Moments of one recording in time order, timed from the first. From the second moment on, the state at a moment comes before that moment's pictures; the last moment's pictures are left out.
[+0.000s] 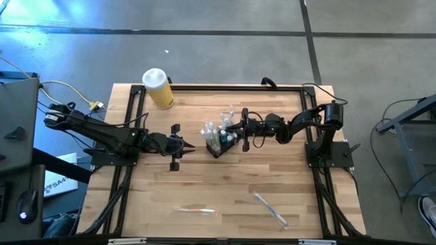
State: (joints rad) left arm -0.22 1.01 0.60 -0.06 -0.32 0.01; right arm -0.23 1.85 0.51 1.49 -0.28 -0.05
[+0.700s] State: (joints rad) left arm -0.22 1.01 0.60 -0.06 -0.32 0.02; right arm -0.23 1.85 0.59 1.49 -0.45 -0.03
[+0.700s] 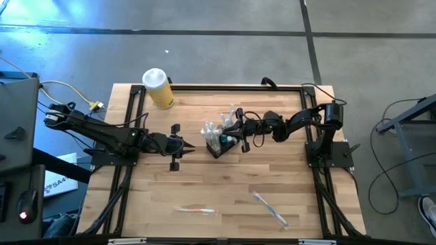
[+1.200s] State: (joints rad) left arm -0.22 1.01 0.60 -0.06 -0.32 0.01; right arm -0.24 1.85 0.59 1.40 -0.32 -0.05
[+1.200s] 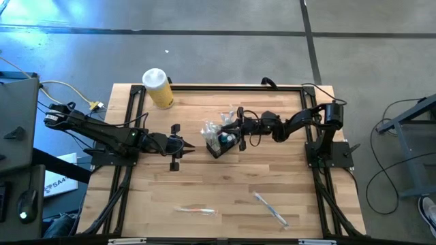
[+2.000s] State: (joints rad) left arm -0.22 1.01 0.60 -0.05 -0.32 0.01; right arm -0.24 1.85 0.59 1.37 -0.31 0.21
